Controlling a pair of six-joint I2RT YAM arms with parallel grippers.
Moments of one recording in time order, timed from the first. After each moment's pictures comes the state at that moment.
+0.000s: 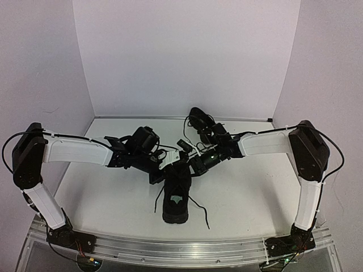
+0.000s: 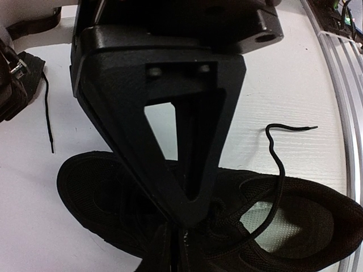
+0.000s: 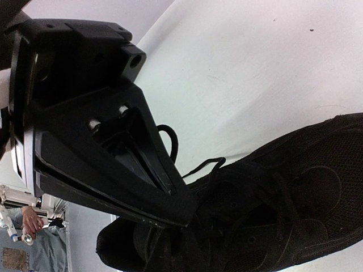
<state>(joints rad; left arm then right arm) -0.90 1.68 1.08 -0.18 0.33 0.48 0.72 1.97 1.30 -0.21 -0.96 0.14</state>
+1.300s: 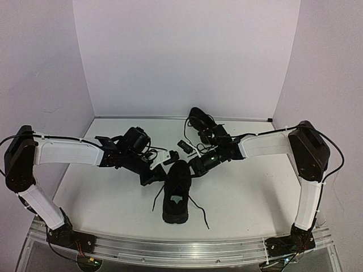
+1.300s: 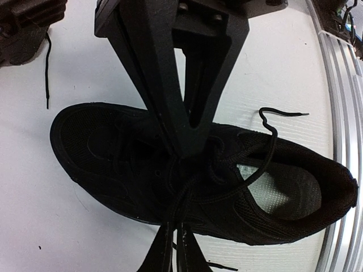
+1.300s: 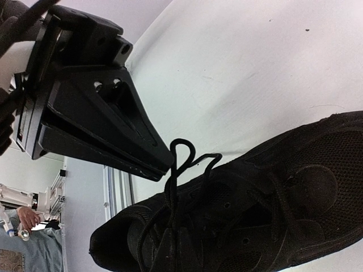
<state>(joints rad) -0.86 1.60 1.01 -0.26 0.35 0.40 0.72 1.97 1.27 -0.17 -0.94 0.14</state>
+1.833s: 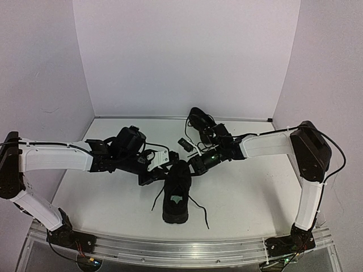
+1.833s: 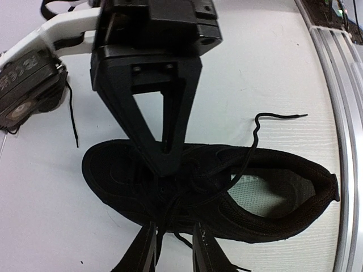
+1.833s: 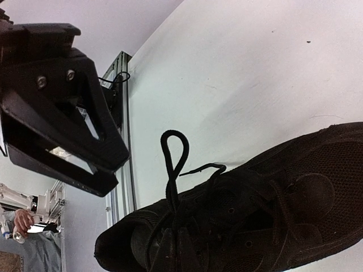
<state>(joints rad) -0.92 1.47 0.95 -0.19 0.26 0.52 0.71 1.95 1.25 -0.12 -0.94 0.17</state>
